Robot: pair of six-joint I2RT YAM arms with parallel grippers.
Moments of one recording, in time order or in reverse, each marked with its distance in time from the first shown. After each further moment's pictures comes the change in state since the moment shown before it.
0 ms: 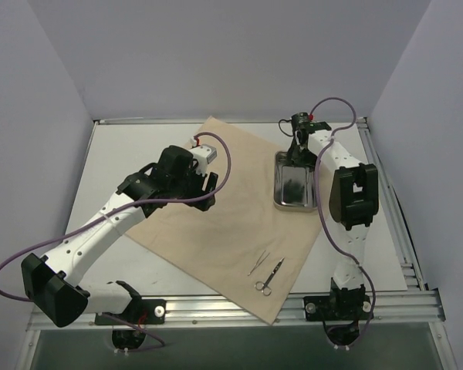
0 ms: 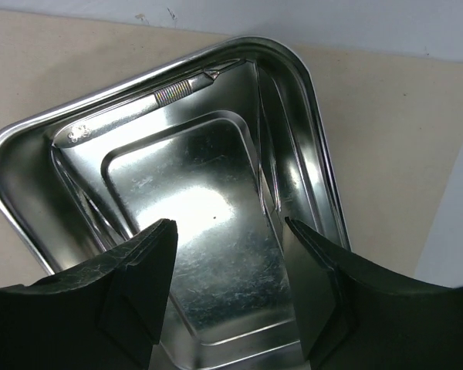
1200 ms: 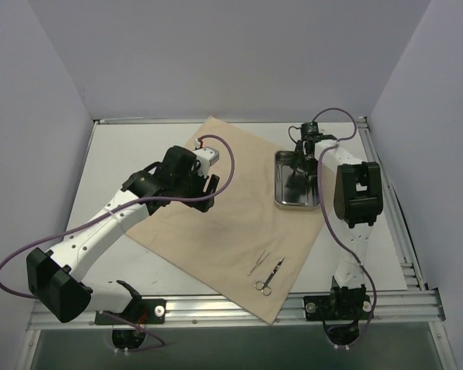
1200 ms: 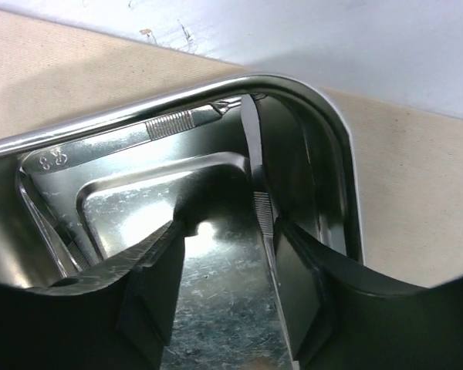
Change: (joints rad) left arm 0.001 0.033 0.004 -0.022 -0.019 0.051; right arm -0.074 0.028 -0.179 0.289 -0.156 -0.141
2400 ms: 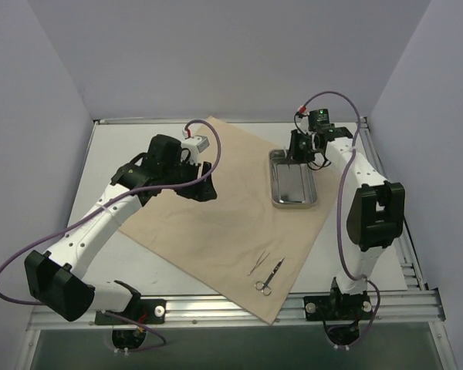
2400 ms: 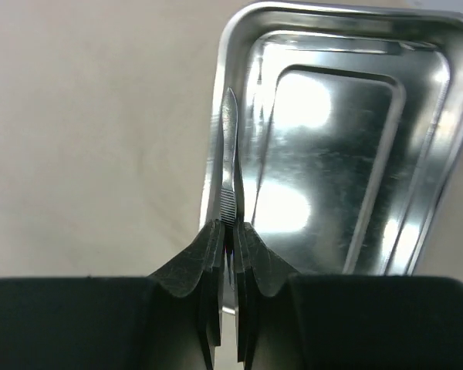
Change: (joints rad) left arm 0.121 0.010 0.042 0.019 0.269 -0.105; right arm 0.021 -0.282 -0.049 -0.090 -0.396 -0.216
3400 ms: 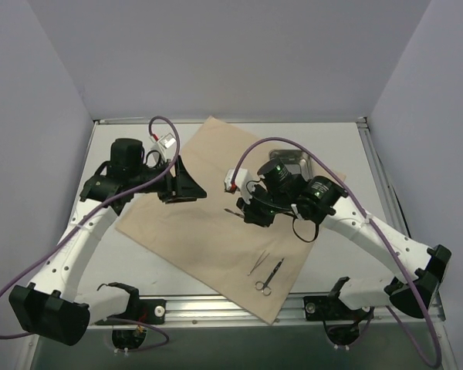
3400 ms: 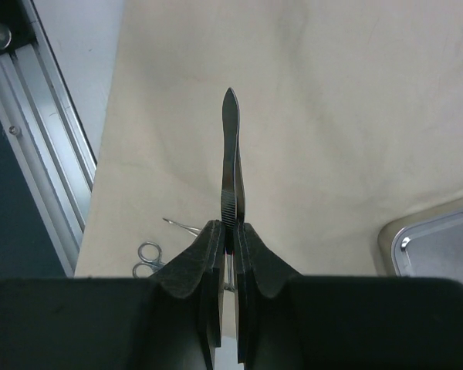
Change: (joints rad) left arm 0.235 -0.164 -0.102 0.055 0.484 -0.380; right arm 0.713 -0.574 -0.238 -0.213 -0.026 -0.472
